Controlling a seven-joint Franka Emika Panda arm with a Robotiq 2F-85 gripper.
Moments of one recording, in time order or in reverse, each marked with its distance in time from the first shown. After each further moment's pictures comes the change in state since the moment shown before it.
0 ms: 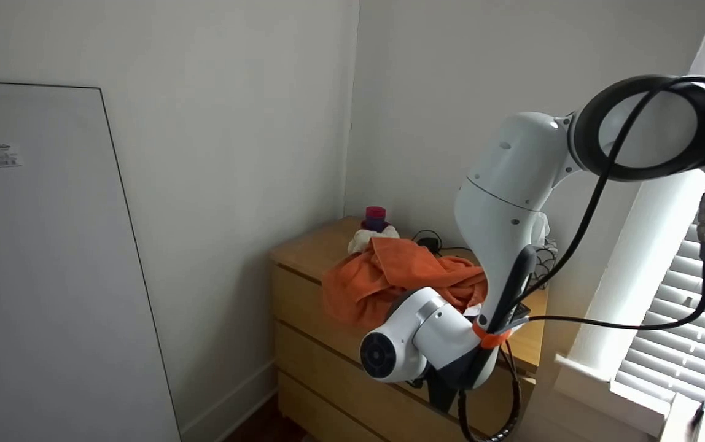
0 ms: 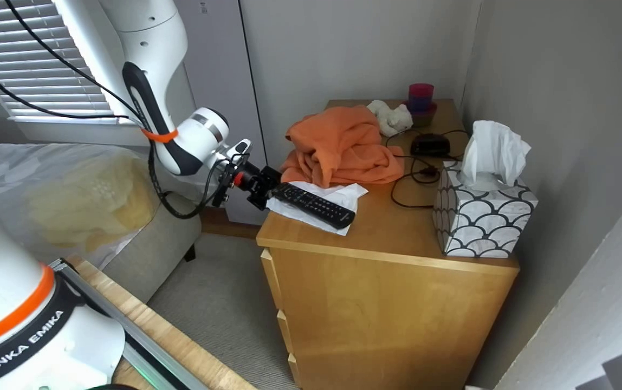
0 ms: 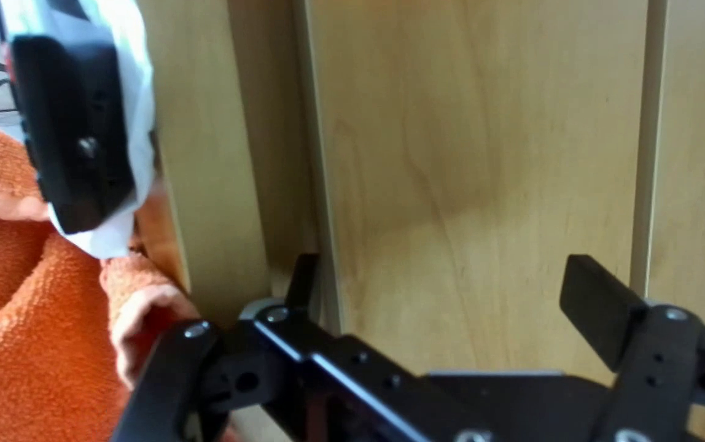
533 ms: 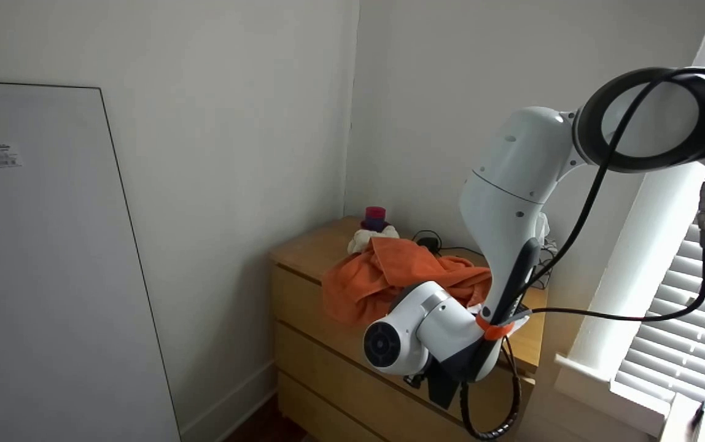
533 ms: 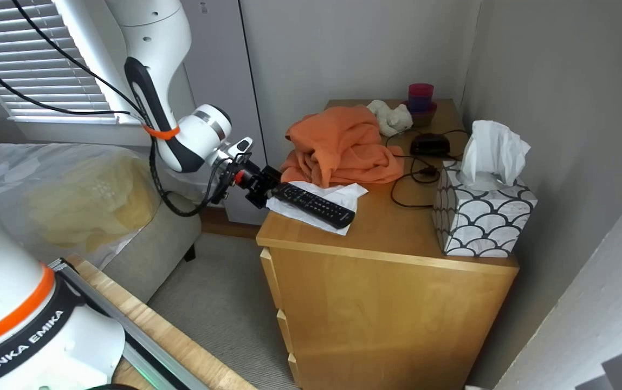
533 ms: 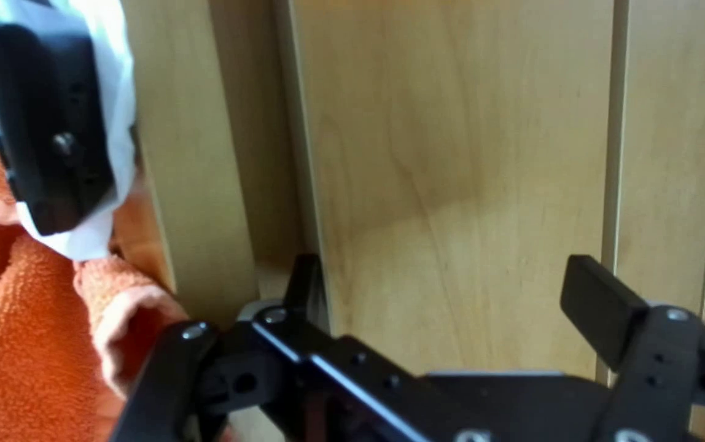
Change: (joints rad) arm -0.053 -0.025 0.033 -0.021 -0.014 0.055 -0.017
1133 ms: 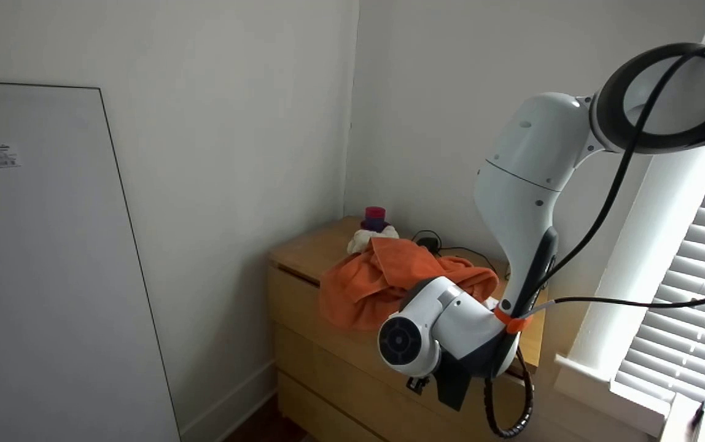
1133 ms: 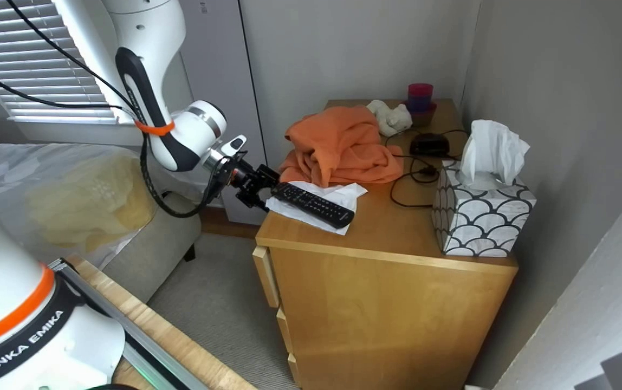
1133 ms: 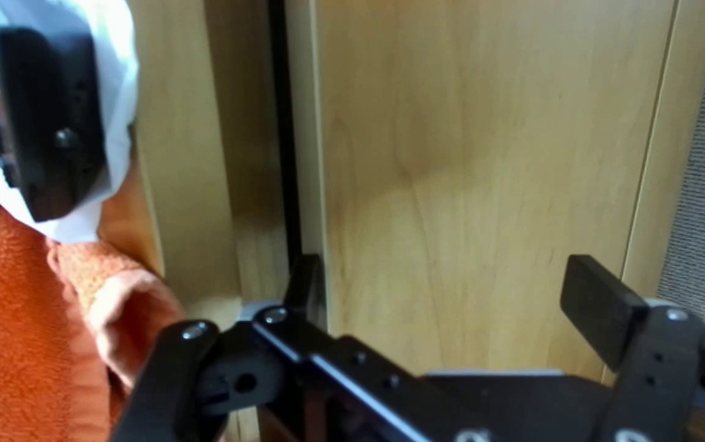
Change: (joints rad) arm -0.031 -0.070 0.031 -0.095 -0.082 0.101 -0.016
